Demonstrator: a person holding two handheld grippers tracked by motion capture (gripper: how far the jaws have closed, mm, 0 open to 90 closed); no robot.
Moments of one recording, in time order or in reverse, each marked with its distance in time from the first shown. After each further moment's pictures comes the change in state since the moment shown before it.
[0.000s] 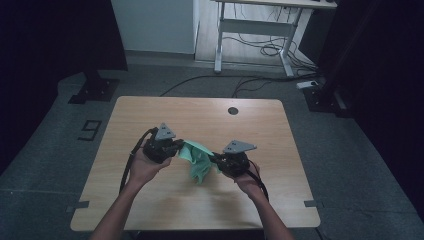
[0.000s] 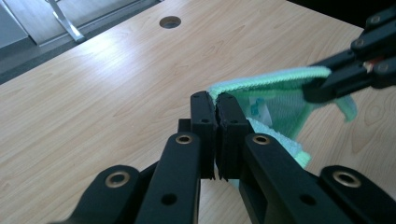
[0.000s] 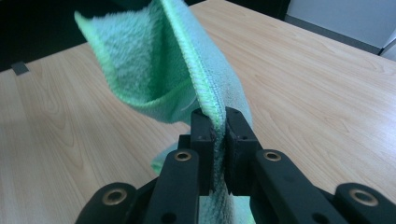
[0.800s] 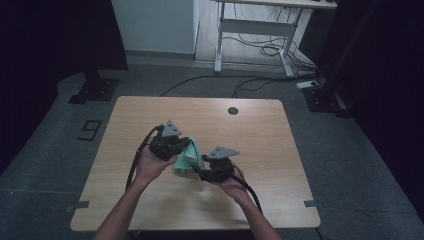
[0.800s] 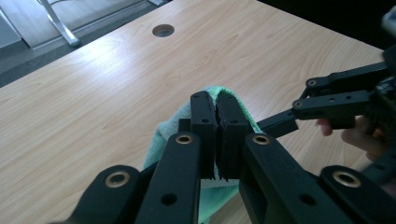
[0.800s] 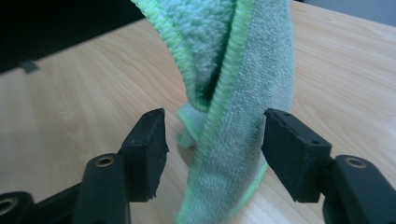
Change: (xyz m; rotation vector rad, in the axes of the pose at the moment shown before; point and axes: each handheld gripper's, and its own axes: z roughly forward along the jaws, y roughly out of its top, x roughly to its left) left arm -0.006 0.013 0.009 -0.011 -0.013 -0.011; right arm 0.027 -0.013 0.044 0.048 -0.019 0.004
